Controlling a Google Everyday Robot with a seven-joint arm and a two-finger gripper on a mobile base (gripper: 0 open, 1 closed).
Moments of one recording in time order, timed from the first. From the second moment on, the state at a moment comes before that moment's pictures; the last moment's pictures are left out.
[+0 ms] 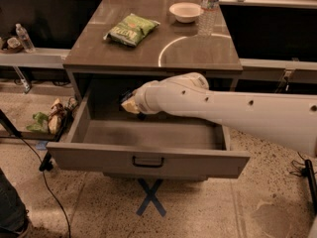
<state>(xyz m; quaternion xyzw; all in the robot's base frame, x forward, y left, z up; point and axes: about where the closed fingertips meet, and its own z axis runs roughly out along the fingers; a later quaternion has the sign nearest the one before) 0.659 0.086 0.735 -0.44 0.78 0.13 0.43</state>
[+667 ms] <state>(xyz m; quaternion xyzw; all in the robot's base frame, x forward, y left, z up) 0.658 0.082 0.750 -0.43 0.78 0.13 0.44</state>
